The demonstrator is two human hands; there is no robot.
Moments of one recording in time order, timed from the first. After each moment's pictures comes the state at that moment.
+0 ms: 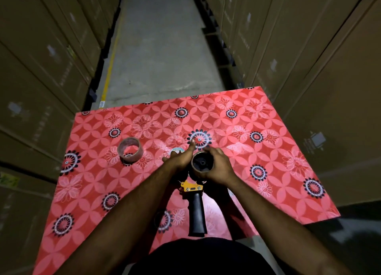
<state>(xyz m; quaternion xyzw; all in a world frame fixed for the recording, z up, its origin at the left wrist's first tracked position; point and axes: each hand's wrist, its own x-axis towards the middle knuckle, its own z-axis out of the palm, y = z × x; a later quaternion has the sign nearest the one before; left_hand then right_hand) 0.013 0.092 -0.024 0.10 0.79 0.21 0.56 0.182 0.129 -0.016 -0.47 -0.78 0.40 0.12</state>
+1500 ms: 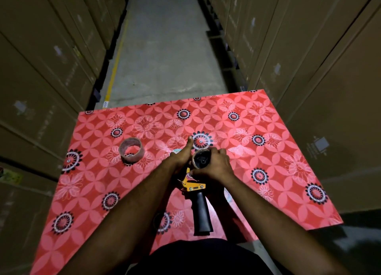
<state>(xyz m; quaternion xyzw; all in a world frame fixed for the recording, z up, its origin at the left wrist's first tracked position) 0.002 0.107 -0.034 0.16 0.74 0.21 0.62 0.164 0.135 -0.007 -0.55 -0.75 0.36 0.04</state>
